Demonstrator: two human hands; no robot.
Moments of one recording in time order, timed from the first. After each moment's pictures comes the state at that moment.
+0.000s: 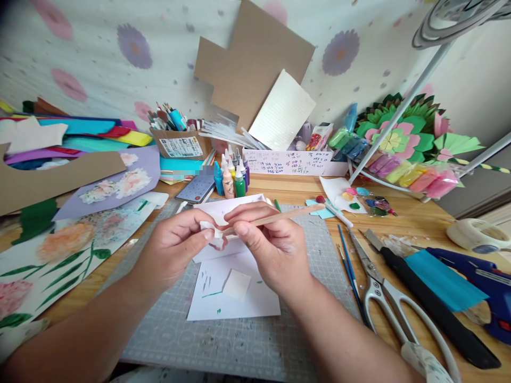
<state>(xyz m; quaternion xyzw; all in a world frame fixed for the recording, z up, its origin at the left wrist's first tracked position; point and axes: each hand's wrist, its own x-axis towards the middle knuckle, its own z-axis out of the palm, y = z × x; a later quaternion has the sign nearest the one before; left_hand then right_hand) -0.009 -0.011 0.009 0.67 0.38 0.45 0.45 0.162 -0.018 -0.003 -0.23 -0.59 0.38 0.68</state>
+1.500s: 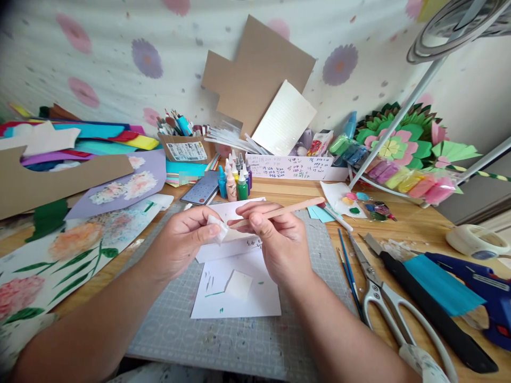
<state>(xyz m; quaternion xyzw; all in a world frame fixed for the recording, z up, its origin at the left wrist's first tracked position) -0.013 0.001 0.004 0.61 0.35 0.47 0.54 0.163 -0.012 -0.003 -0.24 -0.49 0.50 0.67</state>
